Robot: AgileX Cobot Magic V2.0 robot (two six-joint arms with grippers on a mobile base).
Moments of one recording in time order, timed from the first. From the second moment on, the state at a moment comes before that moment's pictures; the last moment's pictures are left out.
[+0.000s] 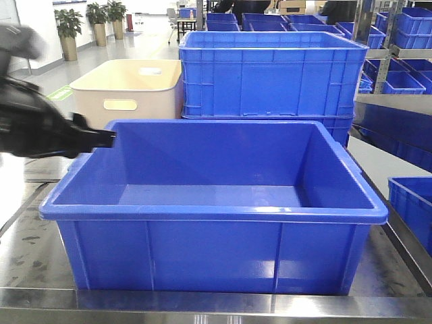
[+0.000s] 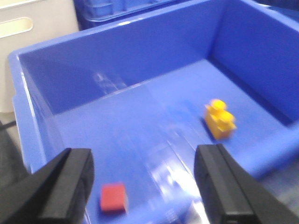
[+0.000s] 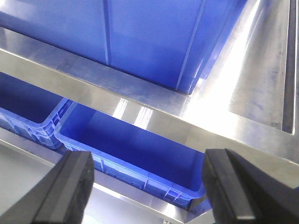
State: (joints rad) left arm -0.24 1.32 -1.54 -0.33 0.82 0.37; right arm 0.42 0.72 -0.66 -0.20 0.67 0.13
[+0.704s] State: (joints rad) left arm -0.24 0.59 -0.85 -0.40 0.92 0.42; right arm 0.42 0.72 -0.66 -0.20 0.67 0.13
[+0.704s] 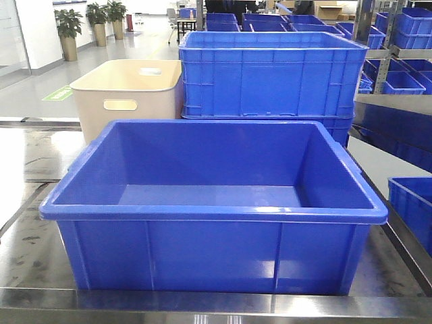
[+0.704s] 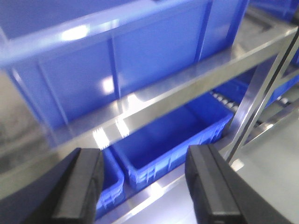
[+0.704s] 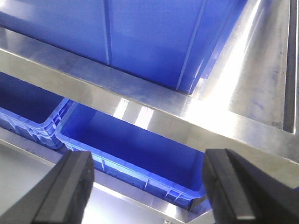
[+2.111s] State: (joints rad) left arm -0.24 0.51 -0.66 -0.33 0.72 0.32; right arm 0.42 0.72 -0.66 -0.16 0.71 0.14
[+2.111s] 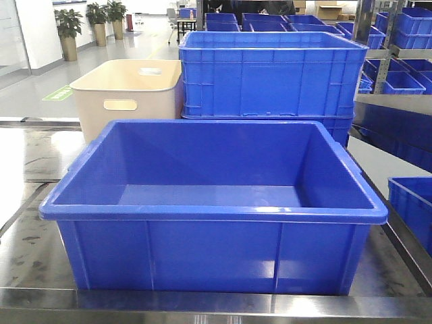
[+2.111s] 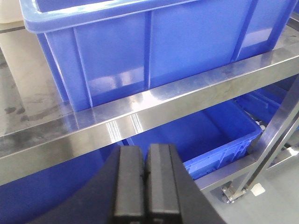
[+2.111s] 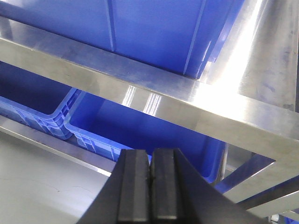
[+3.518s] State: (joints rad) left arm 0.02 -0.01 0.02 0.06 0.15 -0.15; right arm 0.42 0.72 -0.66 -0.16 0.71 0.14
